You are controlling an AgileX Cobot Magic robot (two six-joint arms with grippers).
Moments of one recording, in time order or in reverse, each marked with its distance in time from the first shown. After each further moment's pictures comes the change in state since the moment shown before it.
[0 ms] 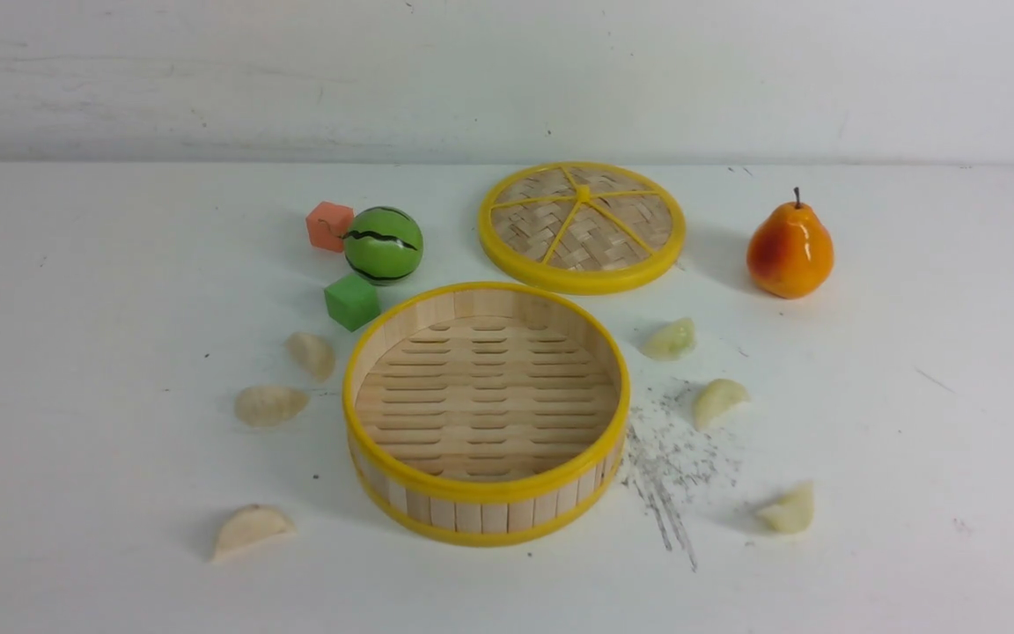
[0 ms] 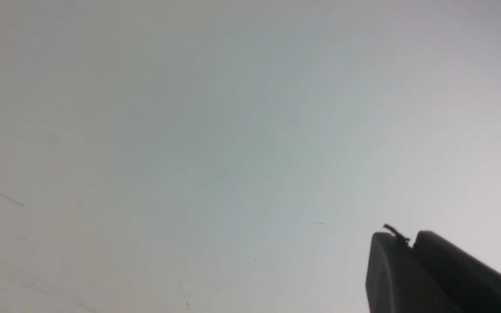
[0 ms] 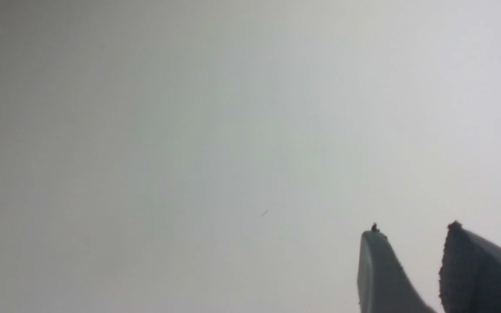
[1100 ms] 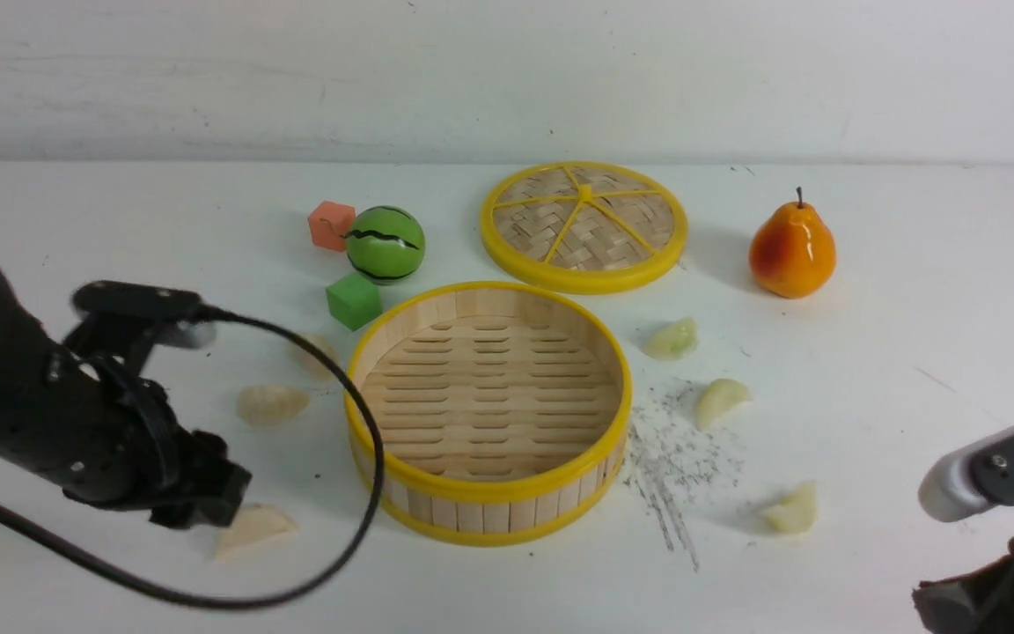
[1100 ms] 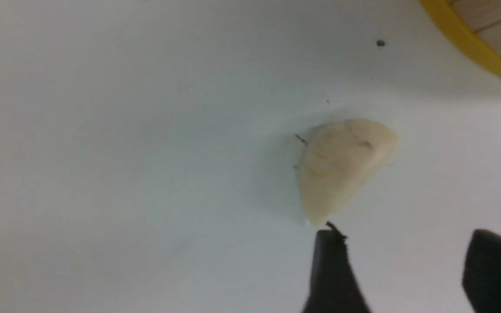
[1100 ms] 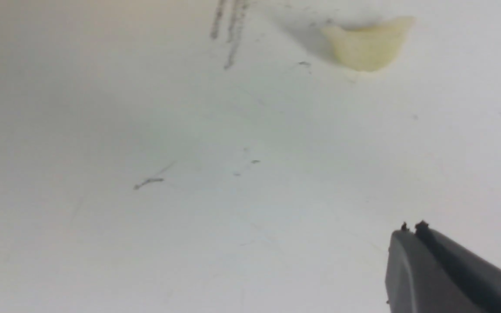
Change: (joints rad) right arm 0.430 0.947 -0.426 0.092 1.066 -0.447; left arm -0.057 1.496 -0.648 -0.211 0.906 0.906
